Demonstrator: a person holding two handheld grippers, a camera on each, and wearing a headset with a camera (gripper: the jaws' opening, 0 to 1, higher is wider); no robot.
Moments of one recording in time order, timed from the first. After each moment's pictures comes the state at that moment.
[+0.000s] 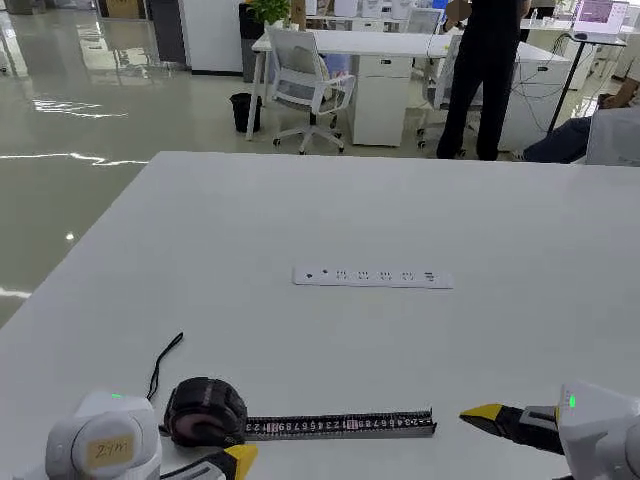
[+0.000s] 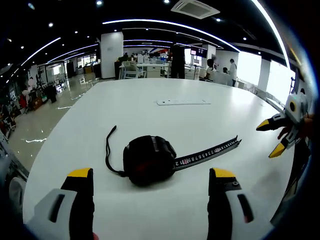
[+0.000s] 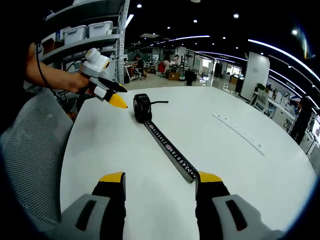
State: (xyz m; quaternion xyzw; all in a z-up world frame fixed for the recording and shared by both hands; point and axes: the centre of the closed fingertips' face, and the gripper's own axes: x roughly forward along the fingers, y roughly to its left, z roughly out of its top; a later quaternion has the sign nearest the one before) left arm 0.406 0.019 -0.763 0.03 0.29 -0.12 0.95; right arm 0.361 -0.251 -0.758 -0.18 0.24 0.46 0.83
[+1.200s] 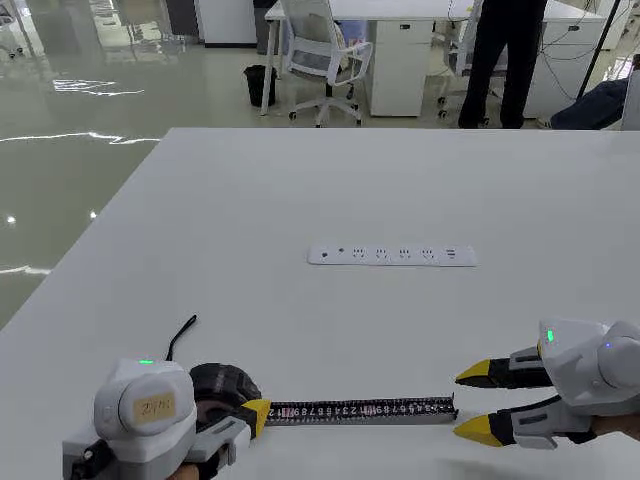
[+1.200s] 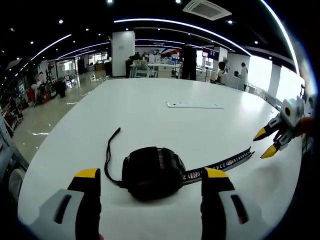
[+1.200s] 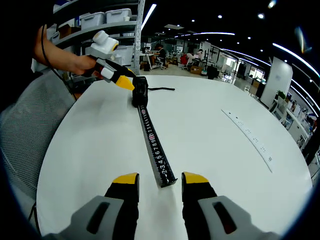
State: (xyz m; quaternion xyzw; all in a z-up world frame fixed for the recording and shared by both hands) left arm 0.437 0.015 -0.774 0.02 0.29 -0.08 0.95; right arm 0.420 -0.260 -0.795 -0.24 0.25 0.54 0.77
